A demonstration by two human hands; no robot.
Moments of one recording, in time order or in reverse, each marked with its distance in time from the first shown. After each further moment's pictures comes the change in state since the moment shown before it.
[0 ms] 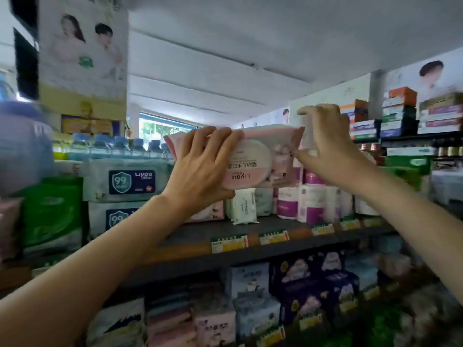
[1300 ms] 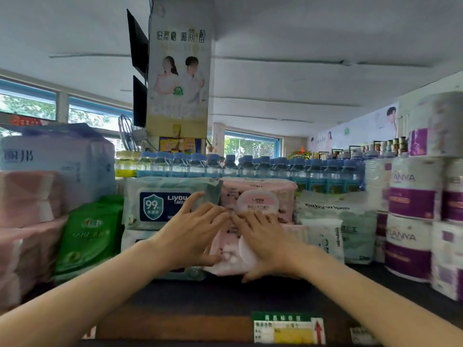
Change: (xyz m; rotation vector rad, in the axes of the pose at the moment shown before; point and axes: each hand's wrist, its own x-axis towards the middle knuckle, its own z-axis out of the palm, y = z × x) left_hand -0.077 -0.093 0.101 0.416 -0.857 0.103; right_hand 0.069 -0.030 0.296 -0.020 -0.449 -0.708
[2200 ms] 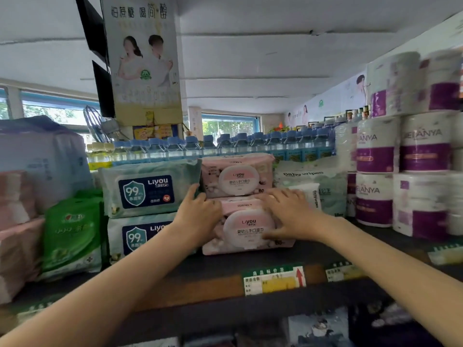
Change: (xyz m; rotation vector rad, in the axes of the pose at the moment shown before) left_hand 0.030 0.041 -0.010 0.006 -0.299 -0.135; right_hand -0.058 0.029 -0.004 0.206 -0.135 0.311
